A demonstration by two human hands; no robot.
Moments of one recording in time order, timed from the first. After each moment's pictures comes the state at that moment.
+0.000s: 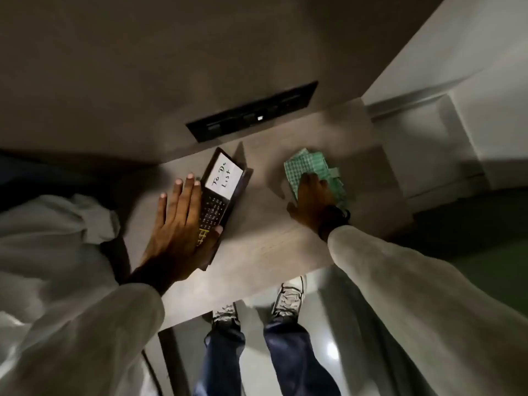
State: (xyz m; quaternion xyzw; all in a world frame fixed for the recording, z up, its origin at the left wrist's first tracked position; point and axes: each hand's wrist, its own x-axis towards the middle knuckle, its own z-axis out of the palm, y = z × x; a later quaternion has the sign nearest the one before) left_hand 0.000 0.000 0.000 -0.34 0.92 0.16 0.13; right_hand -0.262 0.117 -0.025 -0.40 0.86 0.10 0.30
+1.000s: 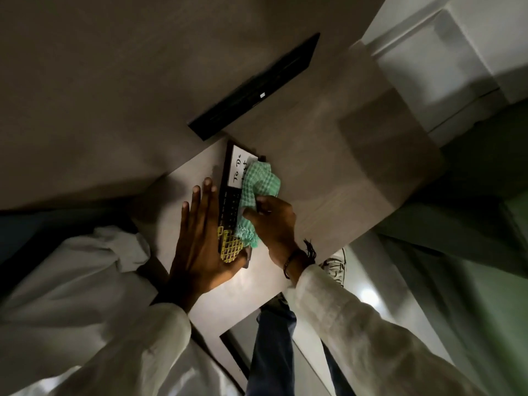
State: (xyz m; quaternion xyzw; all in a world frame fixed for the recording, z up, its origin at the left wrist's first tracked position) left_hand 0.032 -0.037 -0.030 -0.23 0.95 0.21 0.07; right_hand -0.094 0.060 -0.047 0.06 0.79 -0.49 0.36
